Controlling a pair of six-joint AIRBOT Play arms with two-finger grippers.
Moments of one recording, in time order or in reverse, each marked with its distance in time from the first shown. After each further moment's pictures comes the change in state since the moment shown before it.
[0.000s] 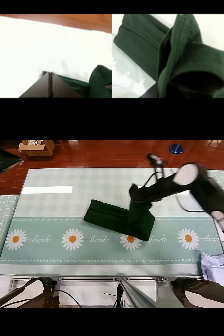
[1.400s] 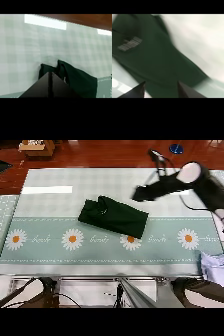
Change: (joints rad) left arm 0.079 0.026 -0.021 0.006 -0.076 0.005; right arm -0.142 0.047 -0.008 -0.071 0.099 -0.109
